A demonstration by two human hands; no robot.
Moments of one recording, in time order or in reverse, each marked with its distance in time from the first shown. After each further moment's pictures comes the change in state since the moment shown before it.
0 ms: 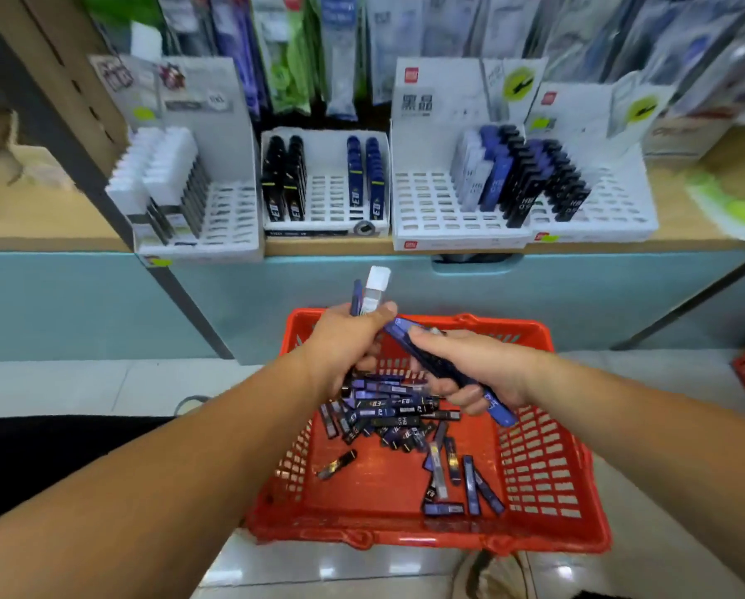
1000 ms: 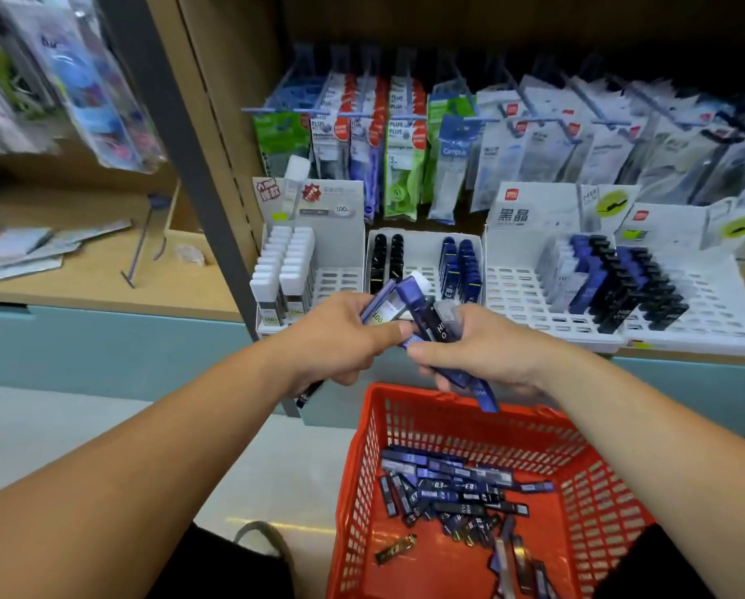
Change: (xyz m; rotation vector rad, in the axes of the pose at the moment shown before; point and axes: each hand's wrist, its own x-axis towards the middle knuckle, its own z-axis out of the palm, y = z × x) left_hand -0.055 0.143 -0.124 0.389 -0.187 0.198; right_hand -0.010 -0.162 0.071 -0.235 0.022 -0.466
